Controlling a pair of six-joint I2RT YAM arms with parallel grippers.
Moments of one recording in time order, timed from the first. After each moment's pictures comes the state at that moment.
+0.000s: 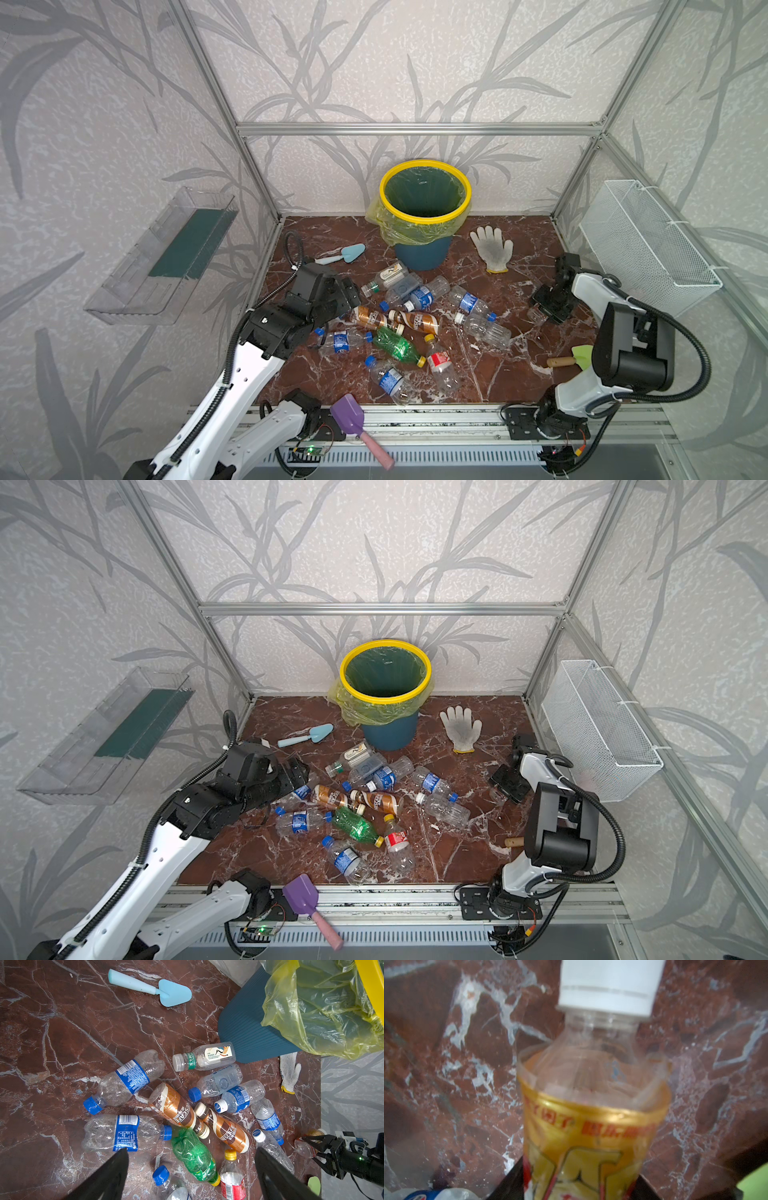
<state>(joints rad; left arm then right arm) -0.46 0.90 1.10 -1.01 -0.15 -0.86 -0.20 1.57 0.95 -0.77 -0.06 0.55</state>
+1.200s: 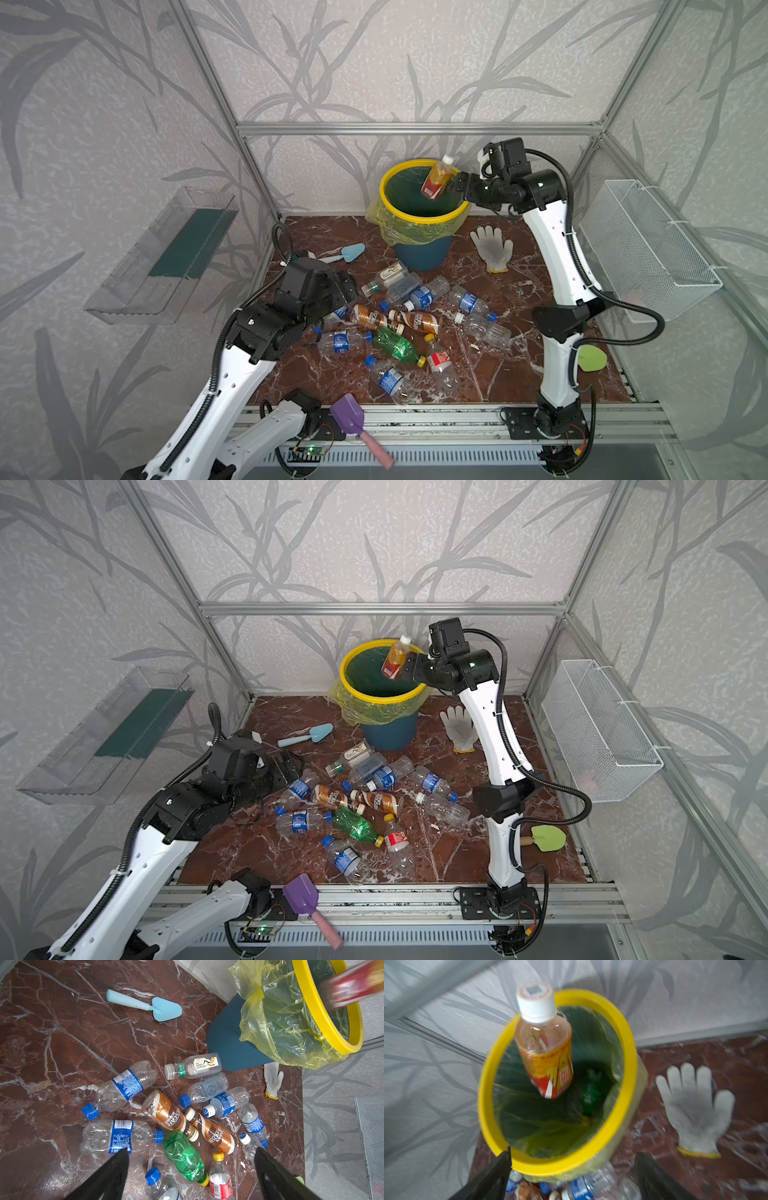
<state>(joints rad) -0.46 0.88 1.21 -1.07 -0.16 -0.86 0.39 1.93 2.40 -1.20 -0.06 0.50</state>
